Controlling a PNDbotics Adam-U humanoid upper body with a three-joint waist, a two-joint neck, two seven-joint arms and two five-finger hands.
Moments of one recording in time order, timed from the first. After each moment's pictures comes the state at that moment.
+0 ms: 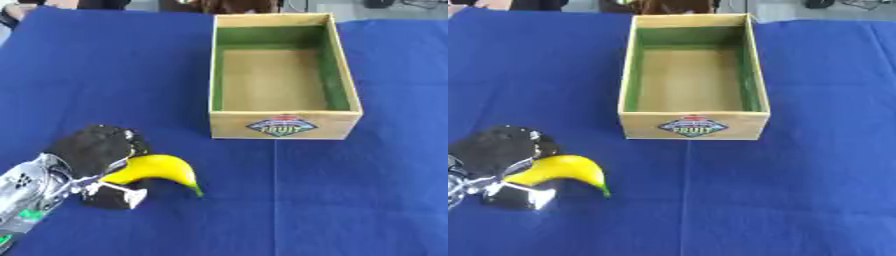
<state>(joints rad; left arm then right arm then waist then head) -0.43 0.80 -0.42 -1.95 -0.98 0.13 -0.51 -0.30 -0.43 -0.11 -1.98 0.22 -0.12 -0.57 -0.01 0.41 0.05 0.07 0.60</state>
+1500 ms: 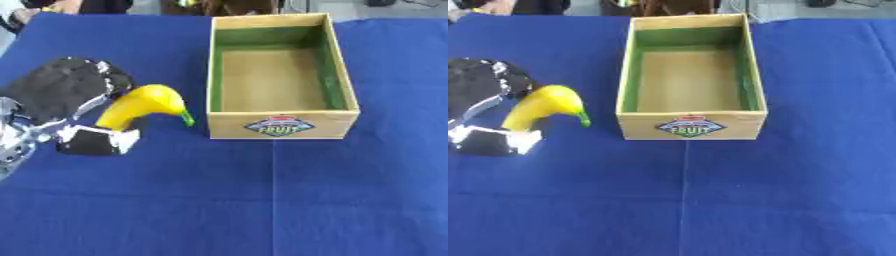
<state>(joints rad) -0.58 0.86 -0.31 -1.98 -0.91 0.16 -0.44 -0.28 -0.43 -0.11 -1.98 0.22 -0.12 -0.57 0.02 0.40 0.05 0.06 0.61</state>
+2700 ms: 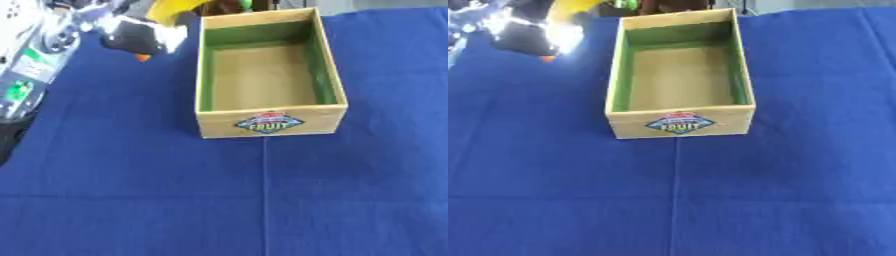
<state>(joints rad) -1.03 0.63 -0.32 -1.67 -0.97 0.02 -0.36 -0.30 -0.45 -0.09 -1.98 0.22 -0.12 -0.55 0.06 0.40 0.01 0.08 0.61</state>
